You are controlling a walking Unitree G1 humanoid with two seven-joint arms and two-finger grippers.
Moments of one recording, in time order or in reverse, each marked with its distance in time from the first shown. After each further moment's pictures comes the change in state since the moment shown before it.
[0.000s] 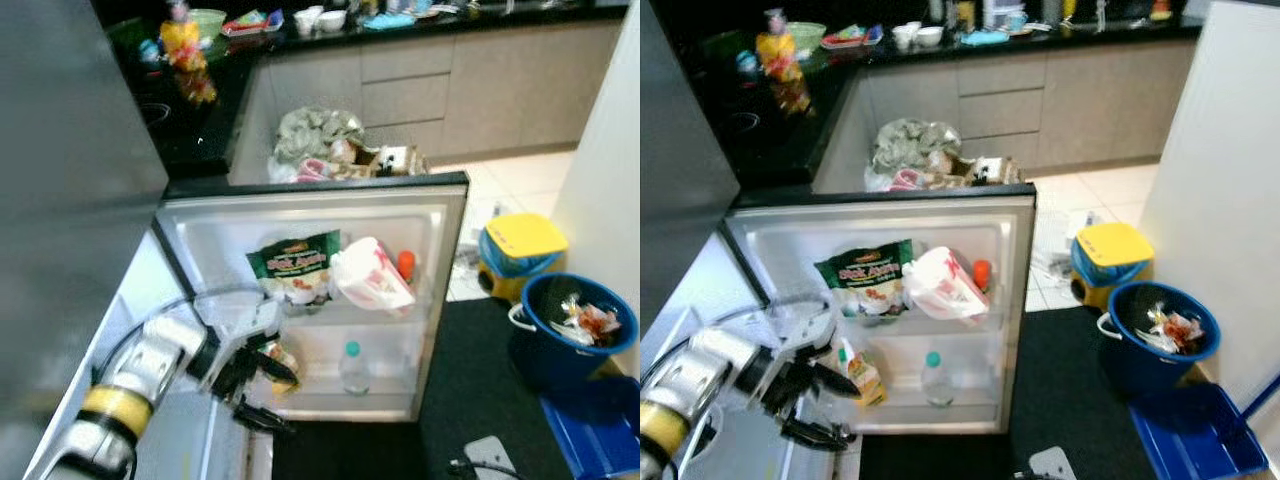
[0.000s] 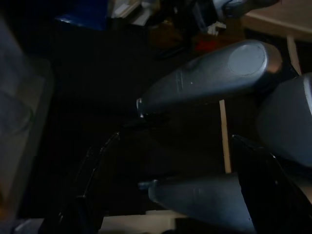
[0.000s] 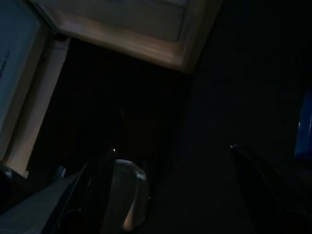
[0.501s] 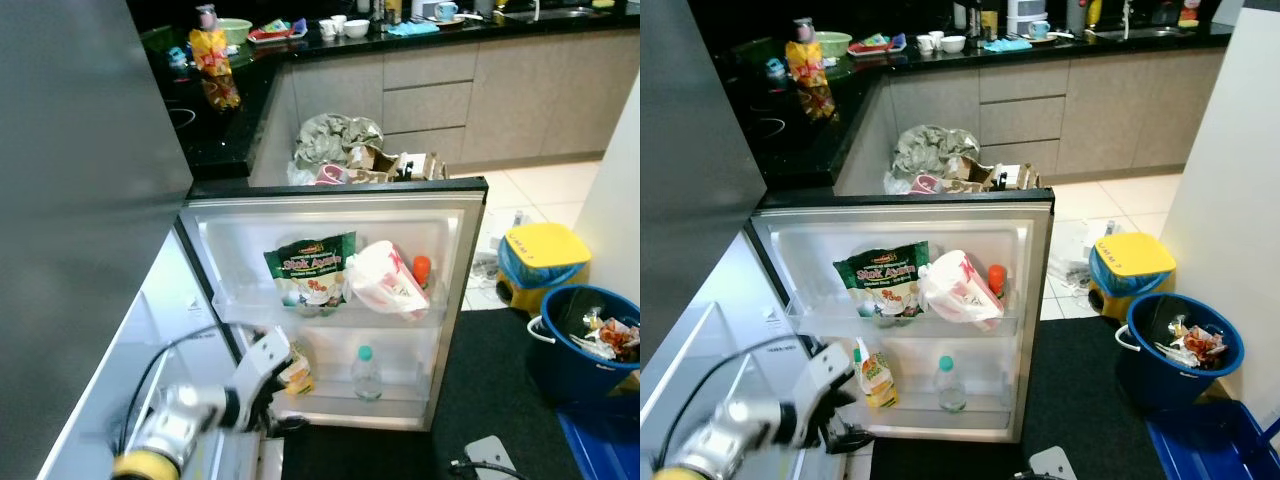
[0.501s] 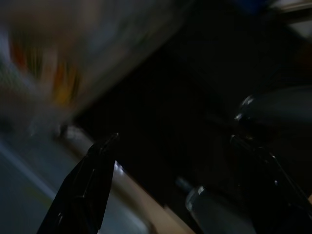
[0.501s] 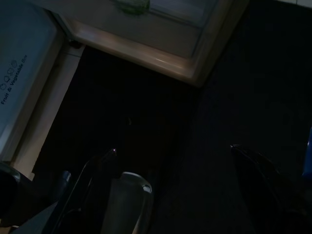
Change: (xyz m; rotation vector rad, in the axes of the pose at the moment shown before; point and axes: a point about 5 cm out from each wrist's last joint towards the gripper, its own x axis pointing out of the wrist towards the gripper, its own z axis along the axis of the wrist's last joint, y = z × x) left arm 0.068 0.002 -0.096 -0.380 0.056 0.672; right arm -0.001 -0.002 0.002 -0.022 -0.020 0.008
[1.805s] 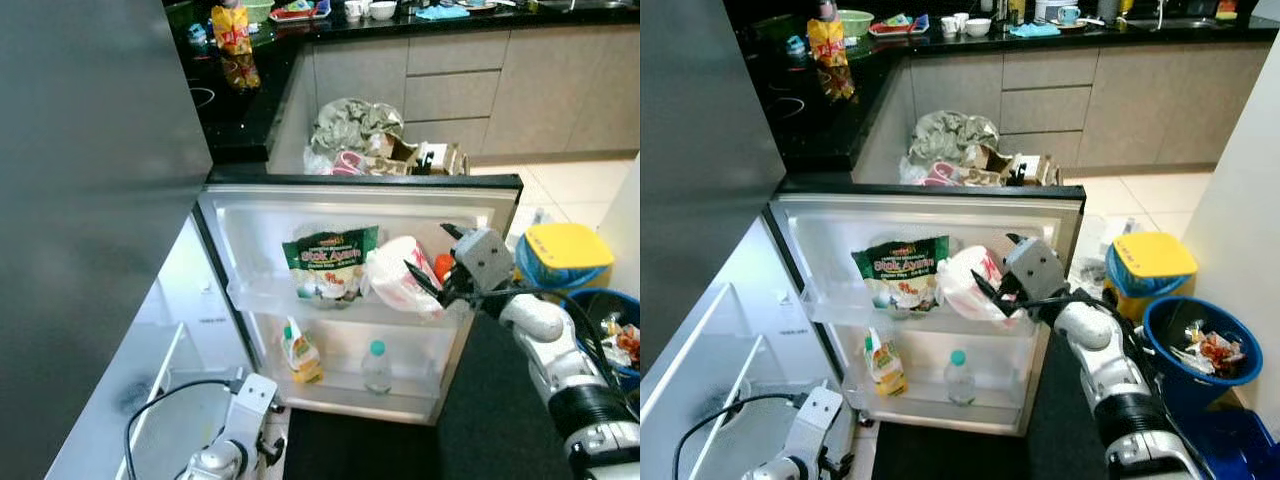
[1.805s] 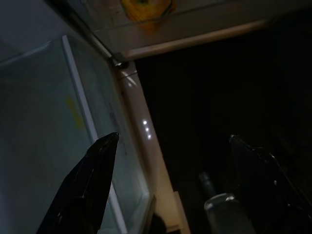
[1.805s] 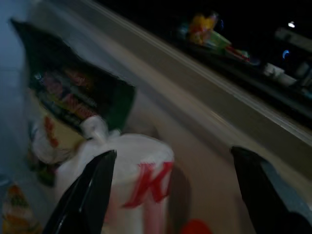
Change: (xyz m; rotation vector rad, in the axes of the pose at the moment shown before) left arm 0.022 -0.006 -0.036 -0.210 0.021 0.436; right arm -0.068 -0.059 0.302 -0.386 -0.950 0.075
